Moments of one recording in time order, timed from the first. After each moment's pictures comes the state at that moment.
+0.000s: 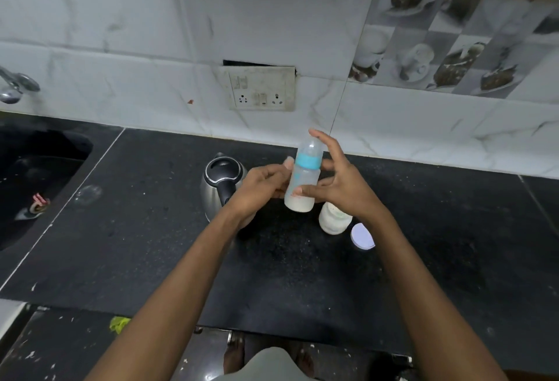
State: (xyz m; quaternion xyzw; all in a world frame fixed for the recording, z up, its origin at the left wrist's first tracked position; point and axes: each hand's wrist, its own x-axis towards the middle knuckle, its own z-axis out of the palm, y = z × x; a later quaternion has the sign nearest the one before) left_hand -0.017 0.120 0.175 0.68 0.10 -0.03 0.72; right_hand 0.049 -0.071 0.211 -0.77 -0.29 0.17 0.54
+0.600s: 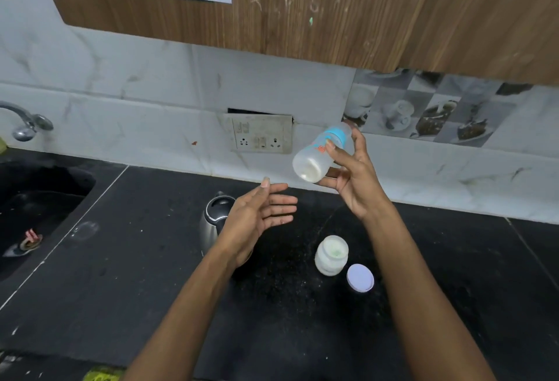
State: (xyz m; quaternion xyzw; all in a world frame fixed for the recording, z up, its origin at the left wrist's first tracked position) left_hand -0.035 0.118 0.217 0.56 0.10 0.06 0.82; right_hand 0.091 -0.055 0.279 -0.54 -0.15 0.18 0.81
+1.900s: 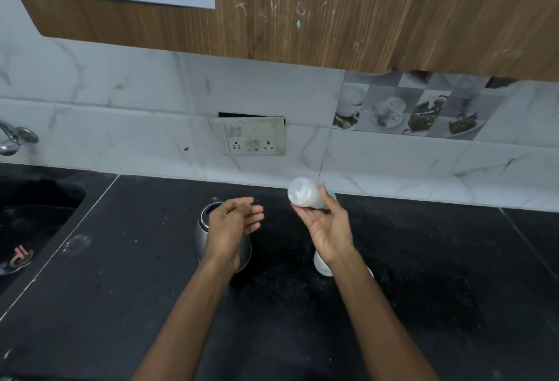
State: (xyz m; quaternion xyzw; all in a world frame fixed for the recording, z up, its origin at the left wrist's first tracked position) left_hand -0.032 0.133 0.201 0.55 0.30 0.14 0.77; right_hand 0.050 -0.036 0.190 -0.34 0.06 0.20 0.92
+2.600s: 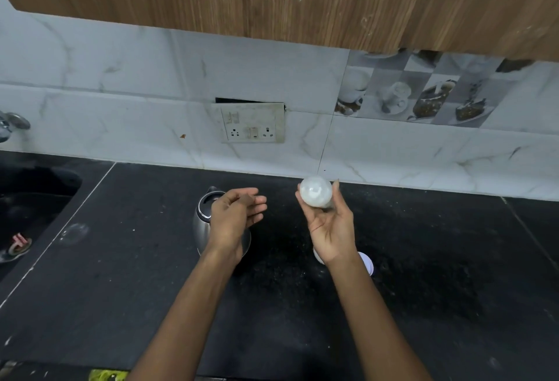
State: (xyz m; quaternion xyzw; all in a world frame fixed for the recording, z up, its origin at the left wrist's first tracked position) left_hand -0.028 0.126 0.199 0.54 0.29 0.13 0.78; right_hand 0.040 -0.041 0.181 -0.24 0.08 0.21 0.94
